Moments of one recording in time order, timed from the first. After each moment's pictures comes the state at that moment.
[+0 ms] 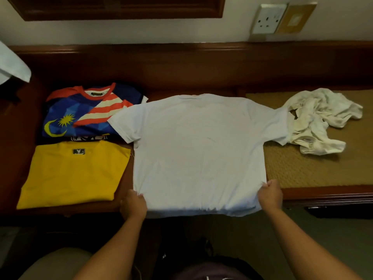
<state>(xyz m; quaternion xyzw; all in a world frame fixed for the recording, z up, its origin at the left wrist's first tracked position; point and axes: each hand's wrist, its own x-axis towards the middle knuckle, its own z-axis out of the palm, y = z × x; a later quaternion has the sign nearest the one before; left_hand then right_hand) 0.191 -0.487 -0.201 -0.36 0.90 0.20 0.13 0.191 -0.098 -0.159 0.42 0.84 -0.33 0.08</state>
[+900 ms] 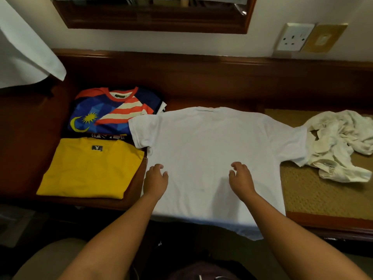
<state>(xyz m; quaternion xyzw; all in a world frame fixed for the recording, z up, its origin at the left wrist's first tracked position) 0.126 -0.457 -0.157 -0.21 0.94 0.28 0.08 0.106 -0.182 -0.145 0.13 0.92 -0.35 0.13</state>
